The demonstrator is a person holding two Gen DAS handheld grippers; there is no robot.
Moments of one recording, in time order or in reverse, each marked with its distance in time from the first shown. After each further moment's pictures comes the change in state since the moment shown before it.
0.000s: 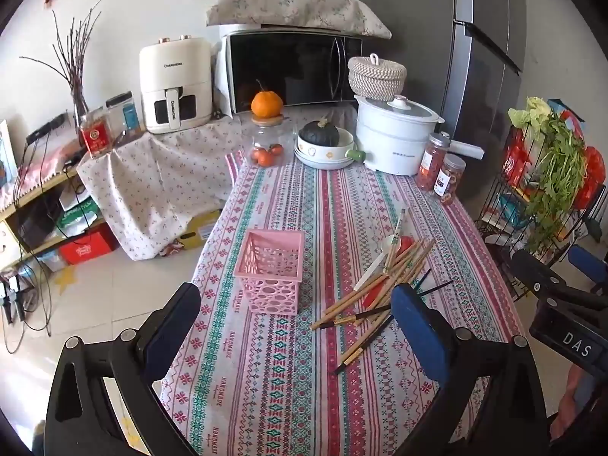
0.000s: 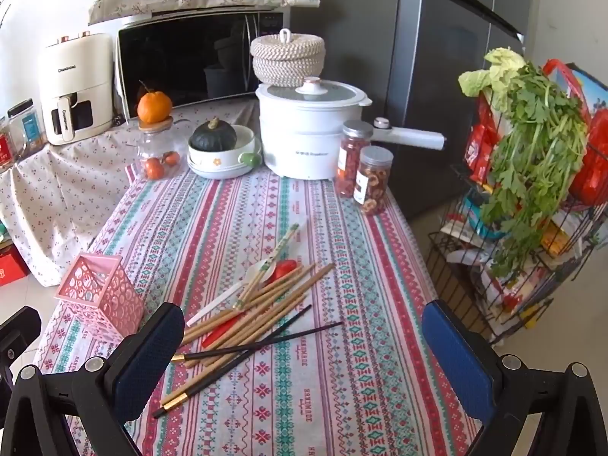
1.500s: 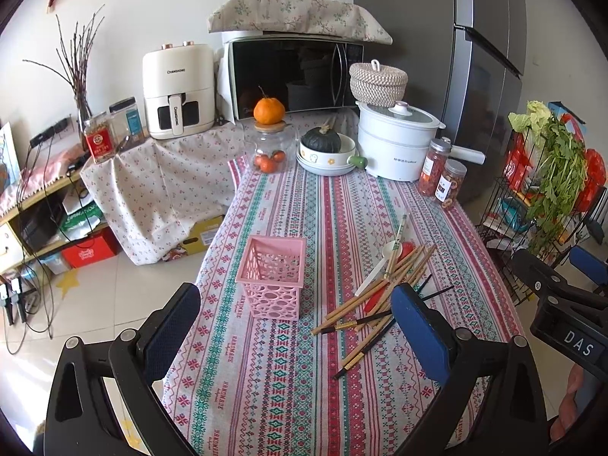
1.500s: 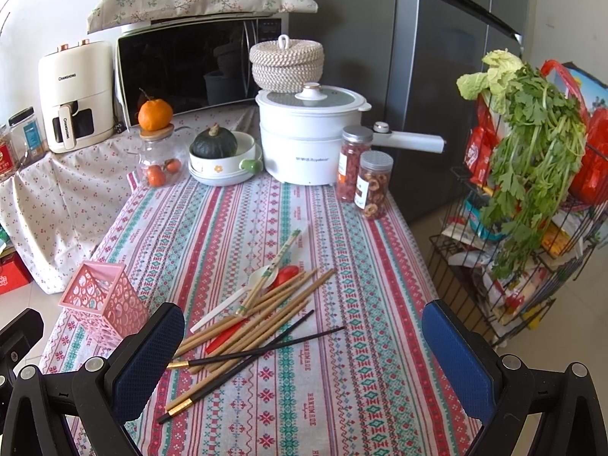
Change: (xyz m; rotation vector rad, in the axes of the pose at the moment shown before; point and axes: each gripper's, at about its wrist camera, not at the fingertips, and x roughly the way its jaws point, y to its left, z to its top) left arm -0.005 0.001 0.006 -0.003 -0.017 0.008; right arm -0.004 0.003 0.003 0.013 -0.014 0.001
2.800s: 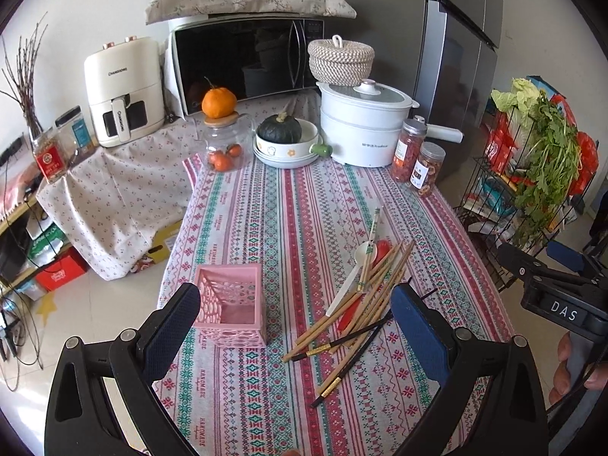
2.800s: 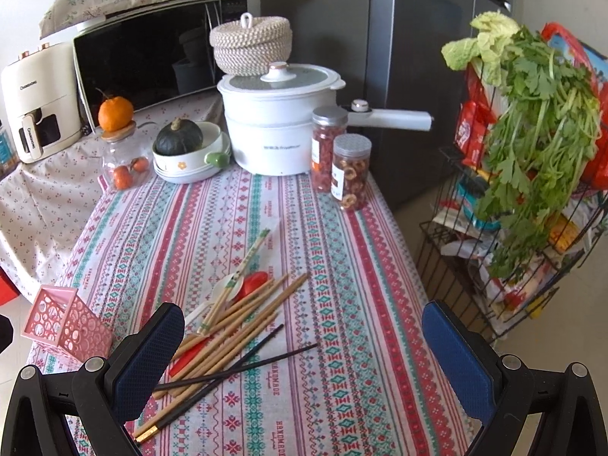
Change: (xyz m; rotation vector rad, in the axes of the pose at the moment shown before) left arm 0.063 -0.038 0.051 0.109 0.122 -0.132; right arm 0.065 -0.052 0.024 0.075 0.103 0.001
